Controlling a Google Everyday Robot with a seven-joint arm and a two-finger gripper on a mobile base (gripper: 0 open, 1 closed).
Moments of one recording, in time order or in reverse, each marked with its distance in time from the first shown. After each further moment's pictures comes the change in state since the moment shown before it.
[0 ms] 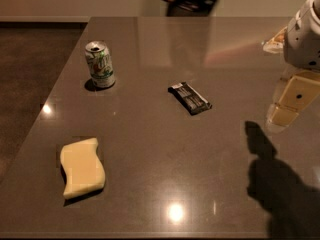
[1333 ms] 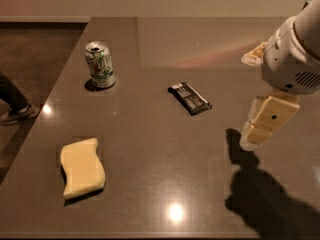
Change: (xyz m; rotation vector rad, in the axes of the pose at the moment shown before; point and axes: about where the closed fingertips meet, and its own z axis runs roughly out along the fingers) arm -0.037 0.035 0.014 0.001 -0.110 -0.018
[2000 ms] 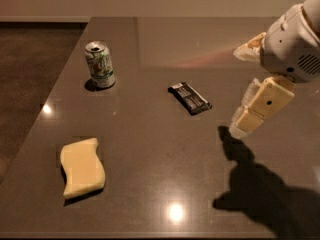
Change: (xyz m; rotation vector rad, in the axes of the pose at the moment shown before) arm -0.024 -0.006 -0.007 -0.070 -0.178 0.055
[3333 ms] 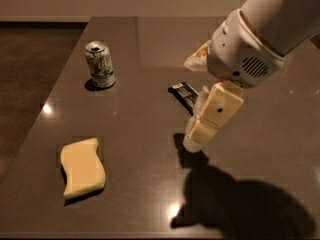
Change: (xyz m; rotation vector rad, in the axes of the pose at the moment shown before) arm -0.072 0.046 0.031 -0.172 -0.079 -0.078
